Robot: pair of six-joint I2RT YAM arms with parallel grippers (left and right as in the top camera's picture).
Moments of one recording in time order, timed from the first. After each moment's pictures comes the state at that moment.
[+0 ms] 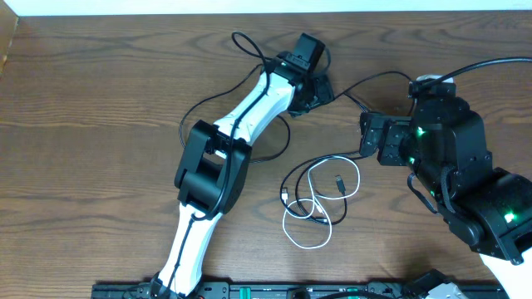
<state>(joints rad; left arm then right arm) -0.53 2.33 1.92 -0.71 0.23 -0.83 0.49 1.08 1.38 -1.00 0.25 0.46</state>
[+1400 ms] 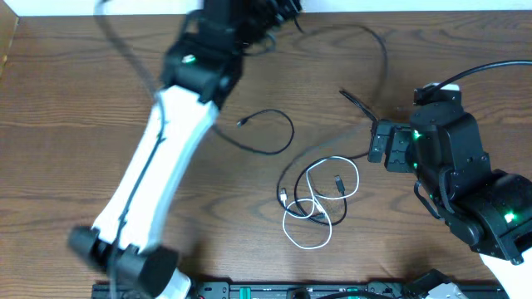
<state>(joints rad) -0.41 1.72 1.92 -0.39 0.19 -0.83 0.49 1.08 1.38 -1.10 0.34 0.46</state>
